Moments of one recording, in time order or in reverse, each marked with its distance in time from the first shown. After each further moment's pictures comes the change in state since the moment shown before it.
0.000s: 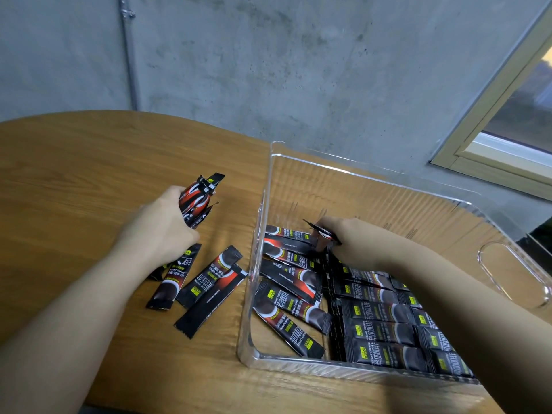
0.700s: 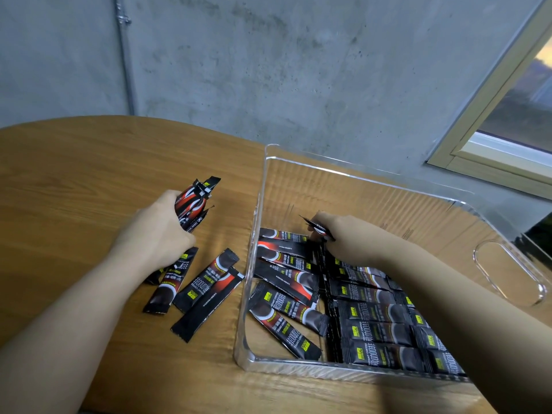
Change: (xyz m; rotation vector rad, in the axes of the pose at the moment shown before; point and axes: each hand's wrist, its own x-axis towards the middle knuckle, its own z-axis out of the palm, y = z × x) left_hand -0.003 0.002 -0.001 0.000 0.021 -0.004; right_hand 0.005 -0.002 -0.002 -0.044 0.050 0.028
